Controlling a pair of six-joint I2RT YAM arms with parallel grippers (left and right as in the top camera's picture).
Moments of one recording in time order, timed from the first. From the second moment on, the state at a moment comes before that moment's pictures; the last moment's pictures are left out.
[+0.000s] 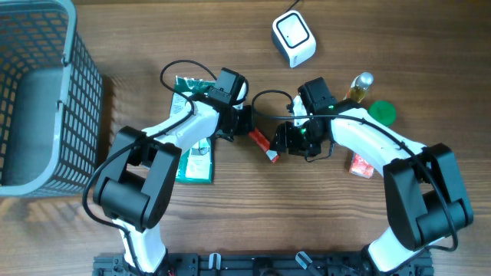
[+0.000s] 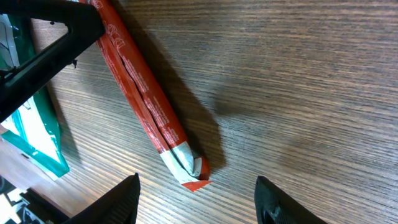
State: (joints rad) left arm -0.45 1.96 1.17 -0.42 0.29 -0.49; right arm 0.37 1.80 1.03 -0.62 -0.48 0.42
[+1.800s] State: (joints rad) left arm -0.45 1.97 1.17 -0.41 0.29 -0.49; right arm 0.41 1.76 0.71 0.00 -0.58 0.71
